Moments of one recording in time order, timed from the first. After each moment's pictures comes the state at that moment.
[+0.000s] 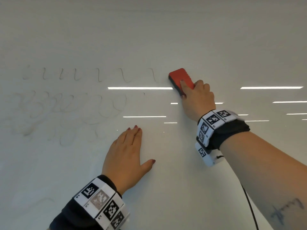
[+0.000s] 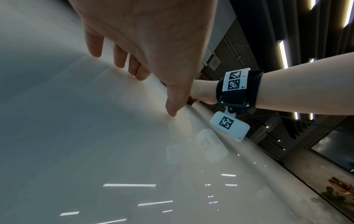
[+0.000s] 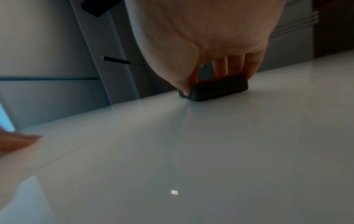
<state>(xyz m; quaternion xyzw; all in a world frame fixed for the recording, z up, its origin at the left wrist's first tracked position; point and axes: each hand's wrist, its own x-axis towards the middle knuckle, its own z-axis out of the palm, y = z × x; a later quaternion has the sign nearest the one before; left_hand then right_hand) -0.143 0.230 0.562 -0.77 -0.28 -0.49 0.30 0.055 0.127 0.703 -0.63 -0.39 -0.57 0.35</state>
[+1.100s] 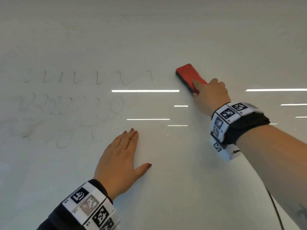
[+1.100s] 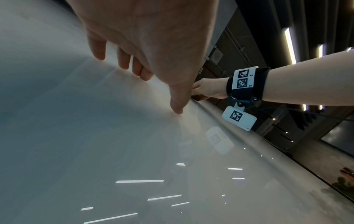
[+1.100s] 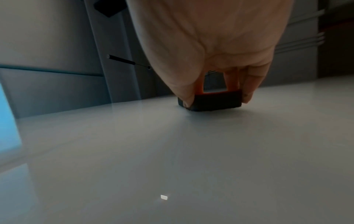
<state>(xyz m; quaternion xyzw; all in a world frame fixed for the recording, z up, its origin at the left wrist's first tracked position) -0.144 0.230 0.560 -0.76 -0.30 -0.48 0.32 0.080 0.094 0.717 -0.67 -0.39 -0.52 0.36</state>
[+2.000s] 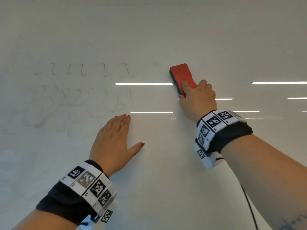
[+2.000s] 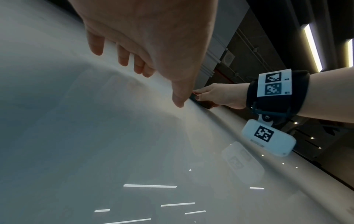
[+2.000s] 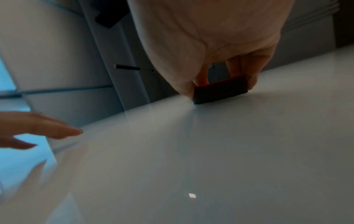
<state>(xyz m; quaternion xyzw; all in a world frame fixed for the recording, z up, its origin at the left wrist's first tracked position) -0.176 0.238 0.573 -0.74 -0.34 -0.50 0.31 0.037 0.127 0.683 -0.65 -0.40 -0.55 0.35</state>
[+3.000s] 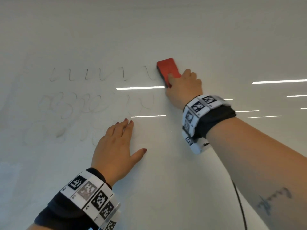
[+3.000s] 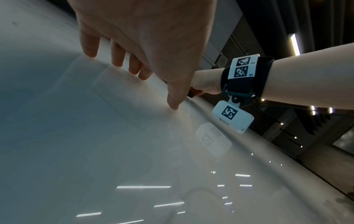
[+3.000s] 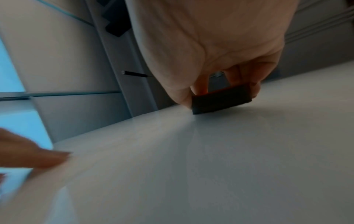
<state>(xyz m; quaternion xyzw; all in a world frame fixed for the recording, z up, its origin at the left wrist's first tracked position) -0.235 0.275 0.579 -0.74 -0.33 -0.50 0.30 -0.063 0.176 0.724 -0.66 -0.39 -0.55 0.34</state>
